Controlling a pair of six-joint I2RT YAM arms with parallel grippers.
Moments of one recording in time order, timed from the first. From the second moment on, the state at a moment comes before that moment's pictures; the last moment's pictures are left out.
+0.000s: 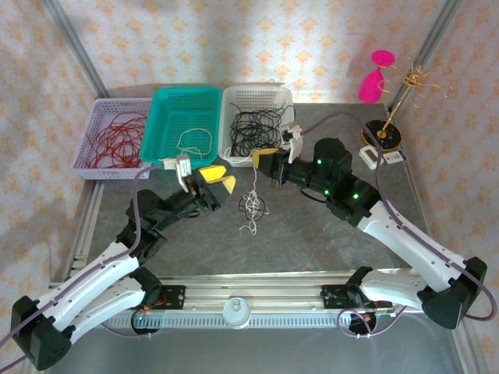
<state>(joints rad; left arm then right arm) -0.60 0.79 0.56 0.46 0.32 -0.77 0.73 1.11 1.11 -0.14 -0.32 0.42</state>
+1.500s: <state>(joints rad) -0.60 0.98 1.04 0.25 0.24 -0.87 0.84 1.46 0.76 0.51 -0.25 0.31</state>
